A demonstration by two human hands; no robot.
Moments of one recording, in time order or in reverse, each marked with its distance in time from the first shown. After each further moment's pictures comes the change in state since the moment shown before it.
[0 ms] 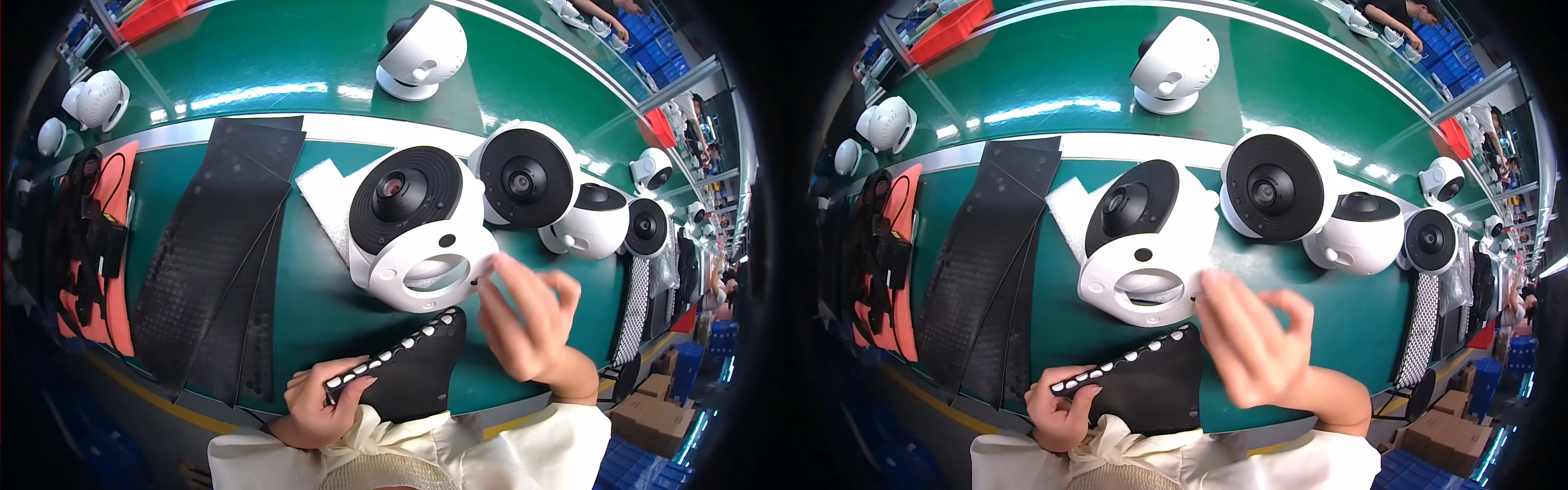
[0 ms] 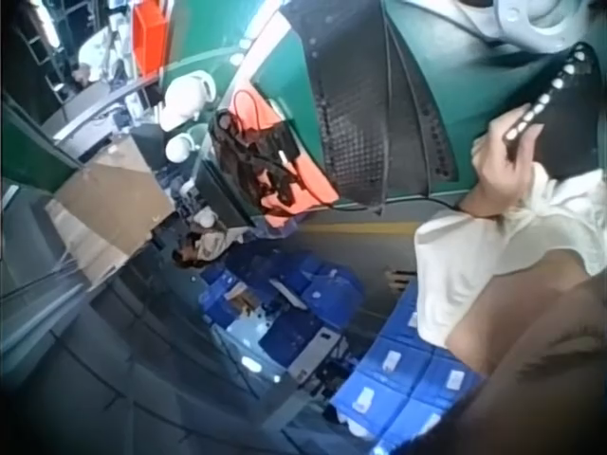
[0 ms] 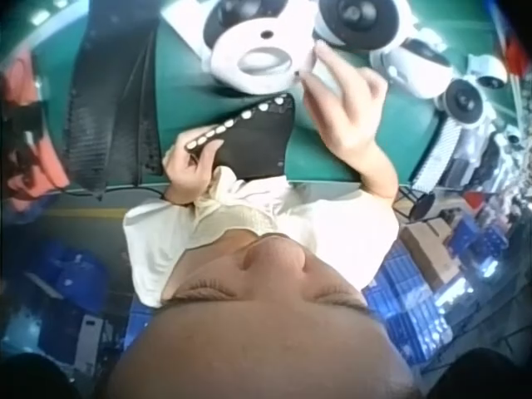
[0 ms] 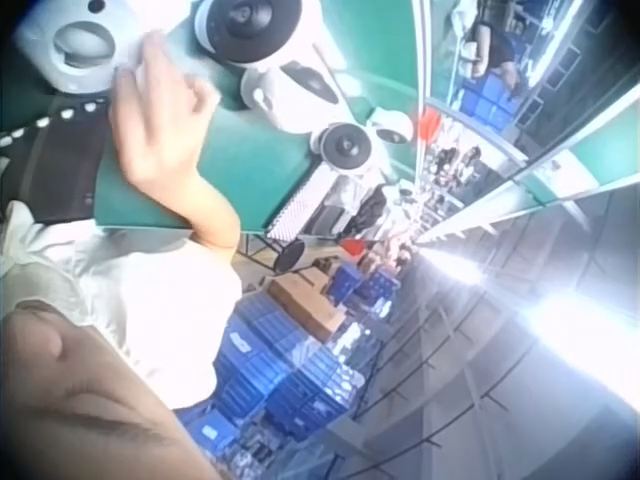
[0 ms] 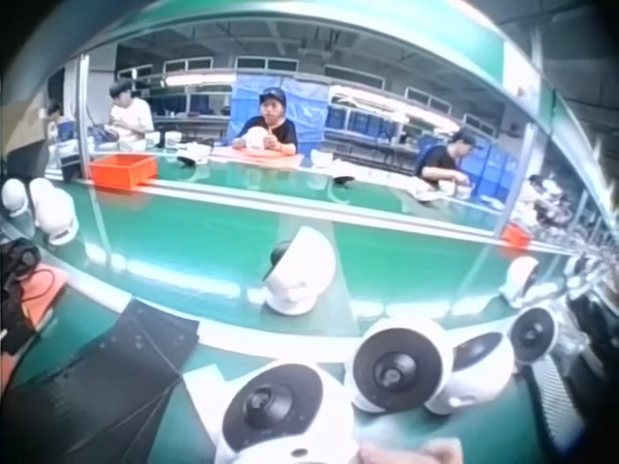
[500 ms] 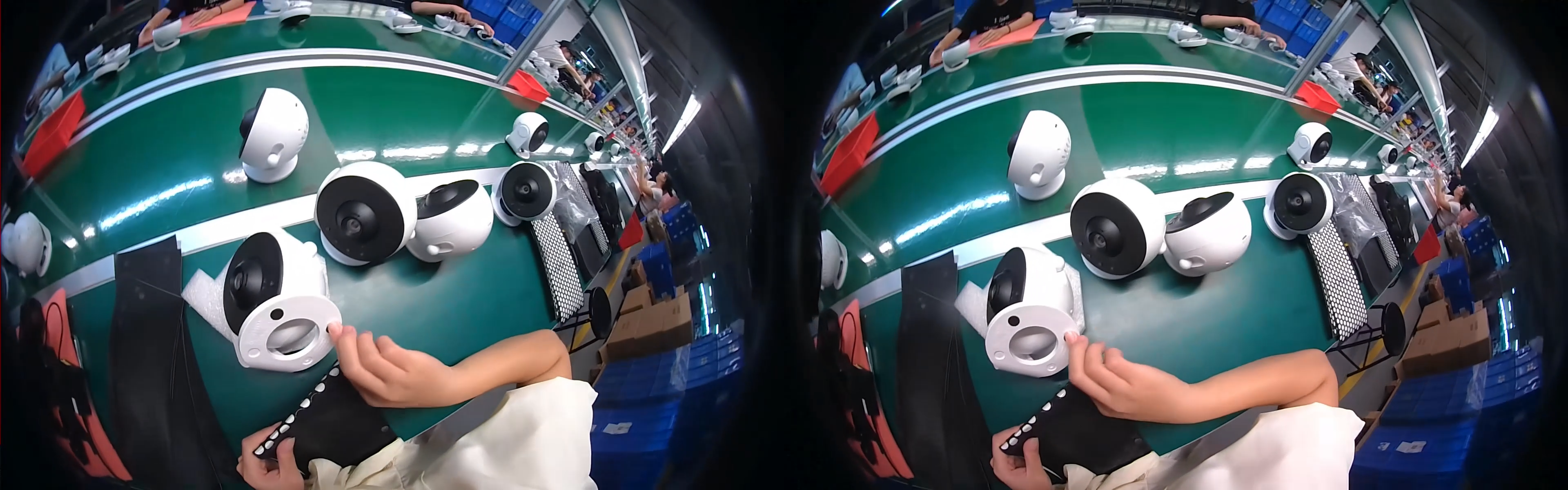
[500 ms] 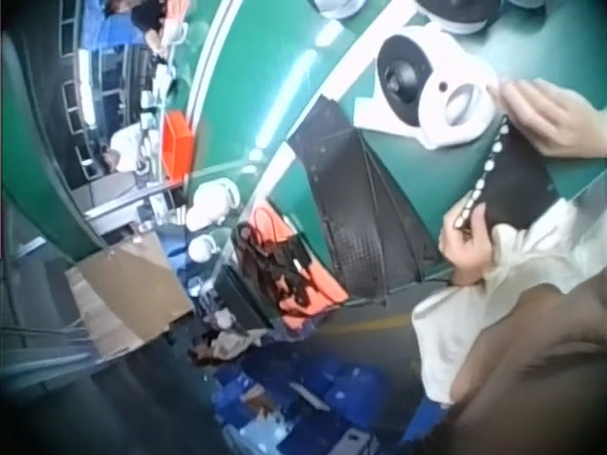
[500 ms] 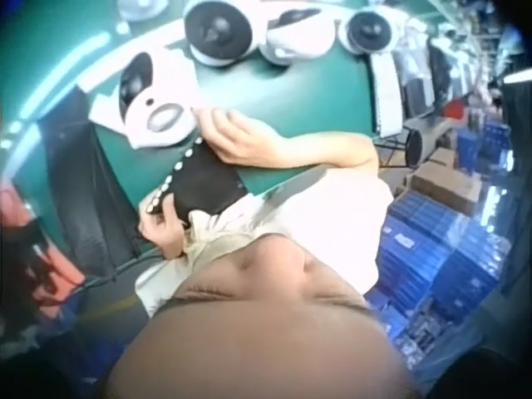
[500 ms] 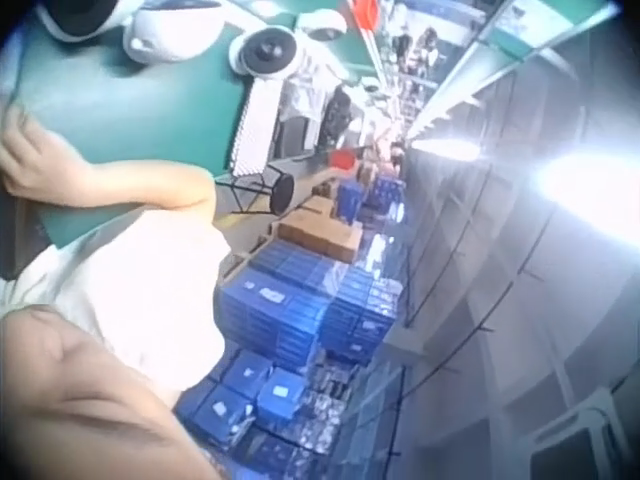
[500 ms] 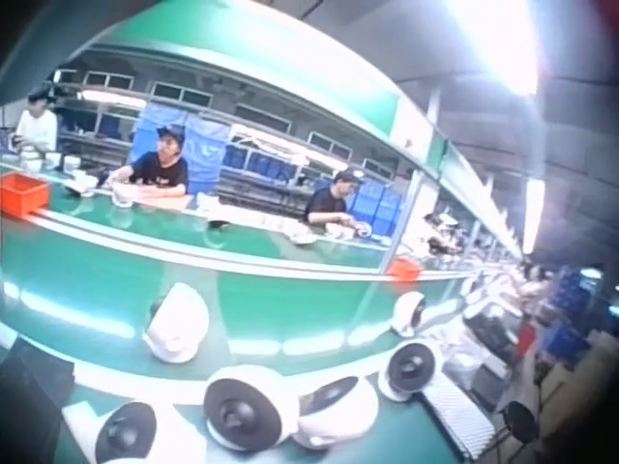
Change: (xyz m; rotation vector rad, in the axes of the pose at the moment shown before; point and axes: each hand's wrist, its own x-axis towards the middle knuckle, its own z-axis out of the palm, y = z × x) left_hand -0.006 0.014 -0.001 -0.146 0.018 -0.125; right_hand -0.018 -0.019 -0.010 -0.552 -0.260 -0.267
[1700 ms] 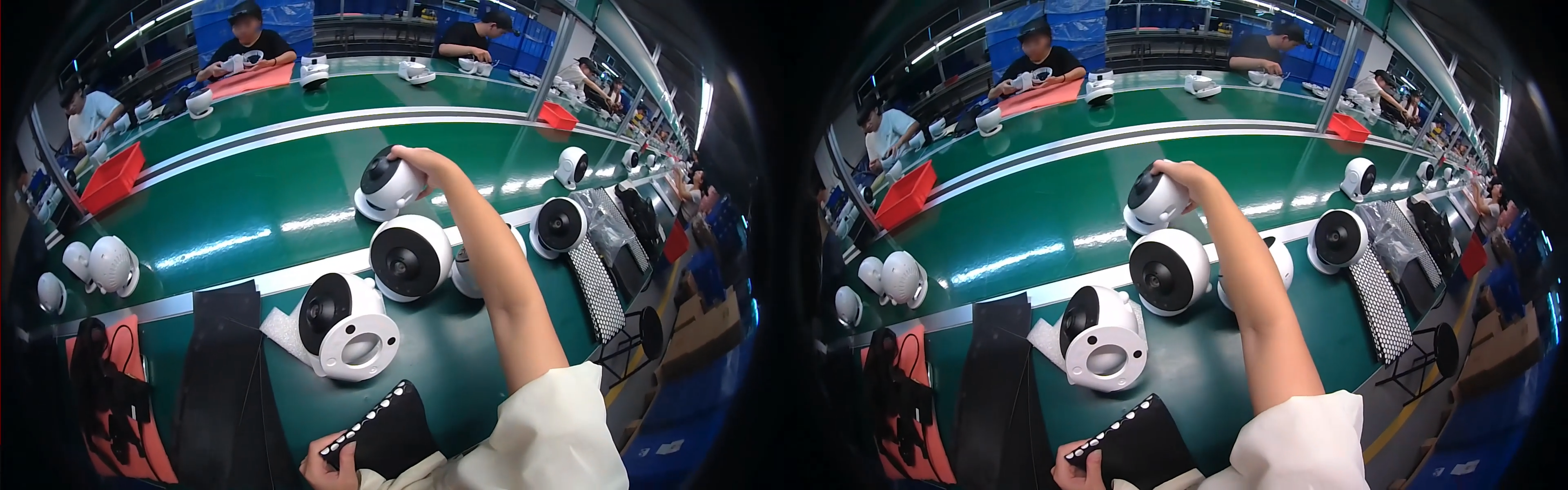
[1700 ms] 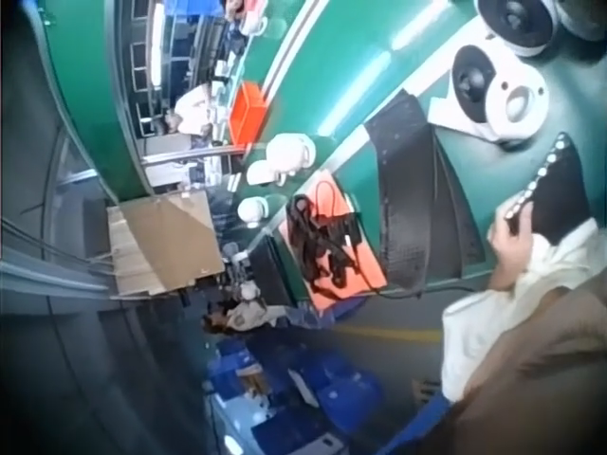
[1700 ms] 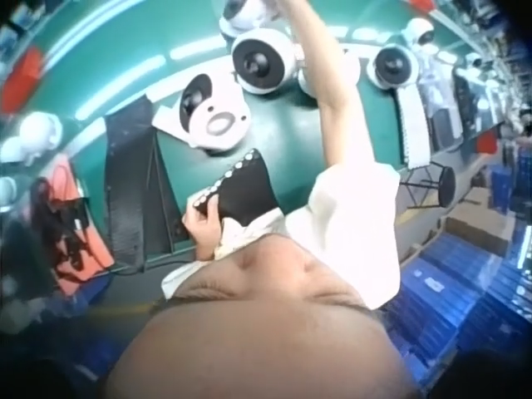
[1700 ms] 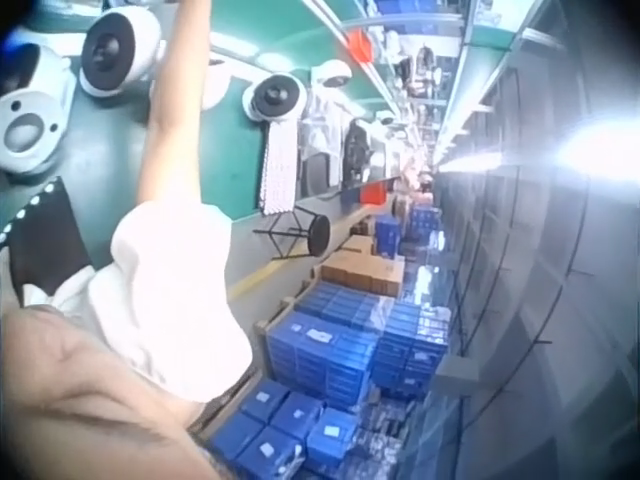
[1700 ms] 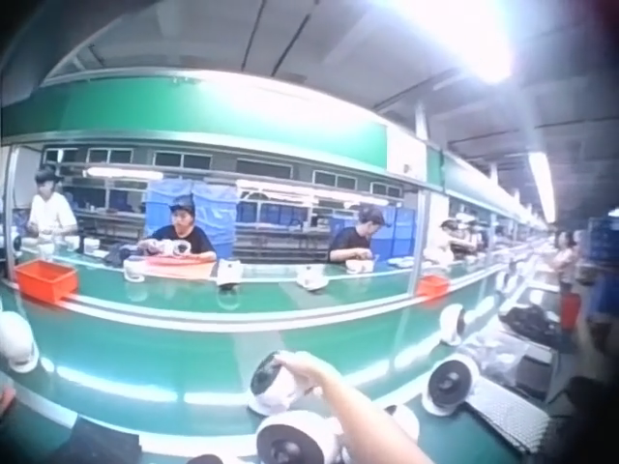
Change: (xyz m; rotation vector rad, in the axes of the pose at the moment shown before) left_hand -0.001 -0.002 0.002 -0.053 0.001 0.078; right_hand 0.093 0.212 0.182 1.645 -0.447 1.536
